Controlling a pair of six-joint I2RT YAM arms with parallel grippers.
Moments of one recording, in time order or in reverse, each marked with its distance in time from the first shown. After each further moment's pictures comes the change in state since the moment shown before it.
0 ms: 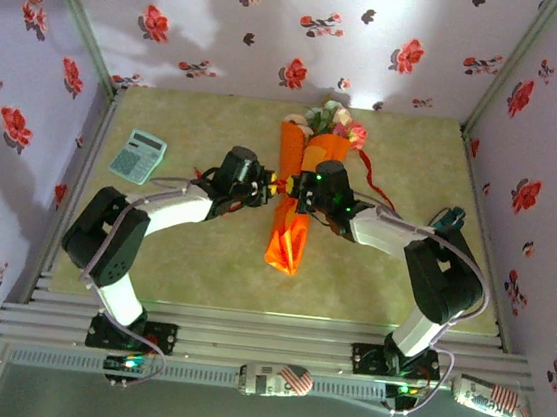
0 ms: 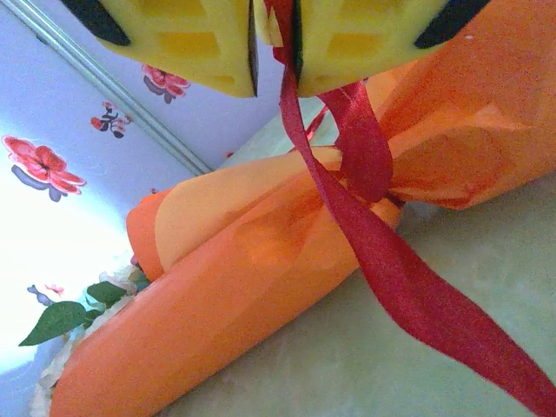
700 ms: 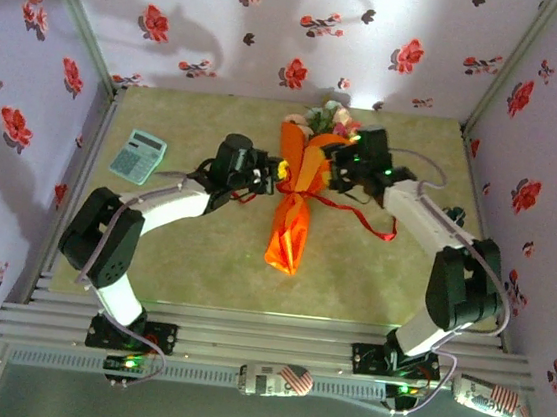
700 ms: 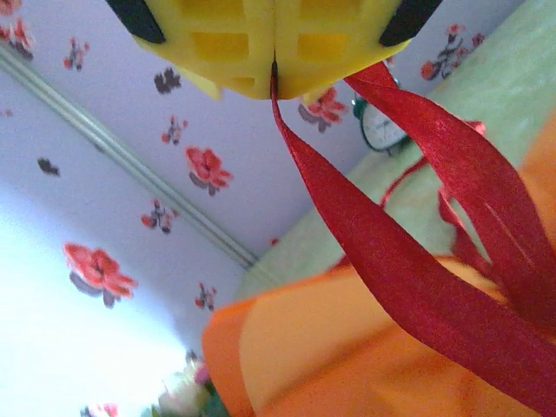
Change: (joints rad) left arm 0.012 -0.008 0.063 0.141 0.175 -0.002; right arm -0.274 -0.087 0.308 -0.611 -0.136 -0.657
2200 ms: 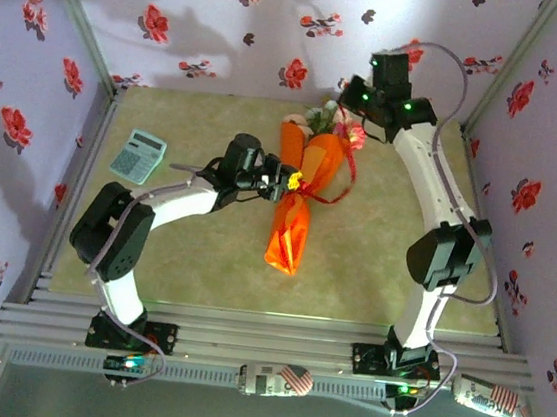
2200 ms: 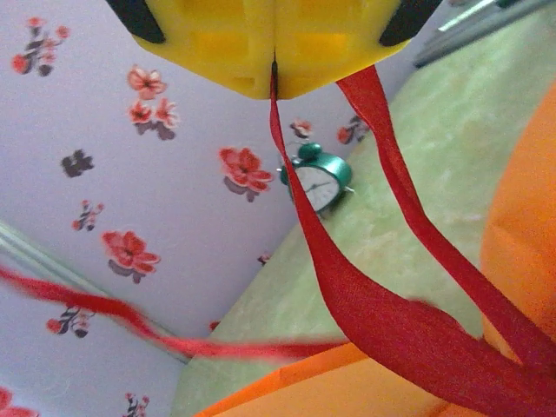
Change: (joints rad) left arm -0.010 0.064 0.040 -0.035 0.212 0.227; right arm 0.023 0.305 0.837 -0.307 0.129 -0.815
